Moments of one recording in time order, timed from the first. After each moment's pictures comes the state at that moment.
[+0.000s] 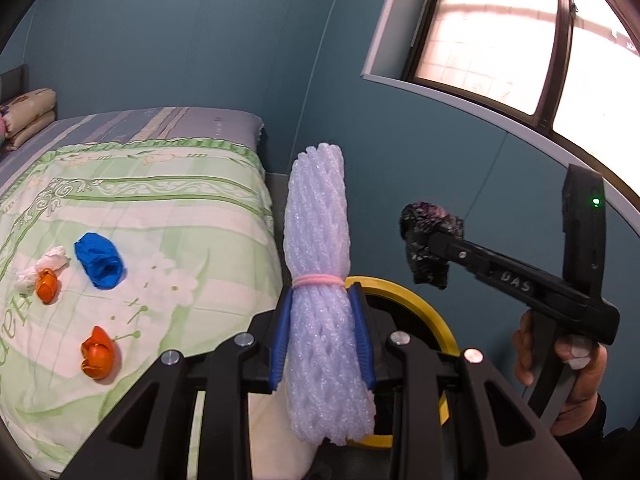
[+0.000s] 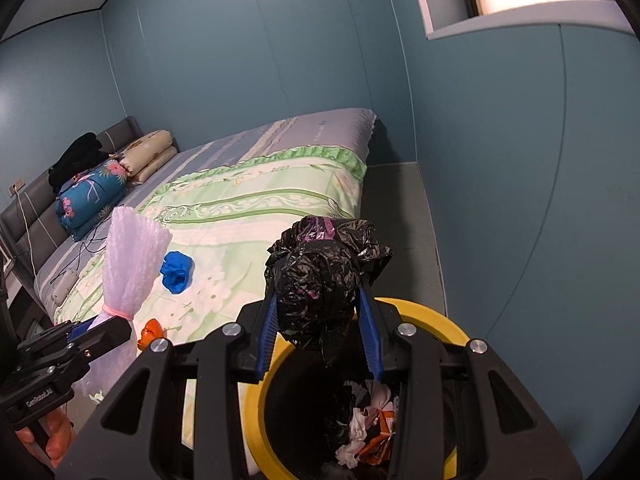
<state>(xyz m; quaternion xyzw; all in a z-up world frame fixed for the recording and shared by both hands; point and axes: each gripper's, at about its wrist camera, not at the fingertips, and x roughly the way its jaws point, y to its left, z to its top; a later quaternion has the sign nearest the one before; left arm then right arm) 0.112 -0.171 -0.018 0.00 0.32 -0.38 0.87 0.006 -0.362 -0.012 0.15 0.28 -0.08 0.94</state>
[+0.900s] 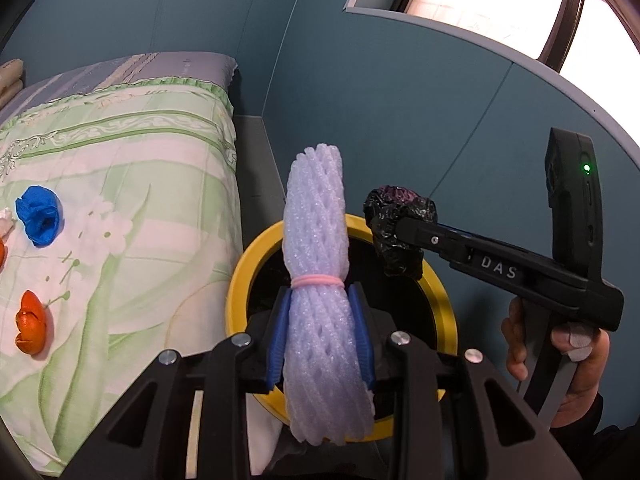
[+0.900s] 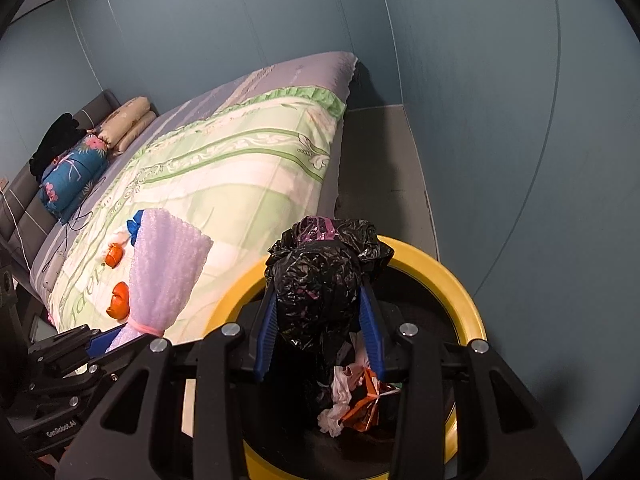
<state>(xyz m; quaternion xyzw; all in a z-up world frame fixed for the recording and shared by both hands) 0.126 -0.229 -0.085 0.02 0.41 -0.41 0.81 0.021 -0.390 -0.072 0.18 0.37 -0.09 0.91</state>
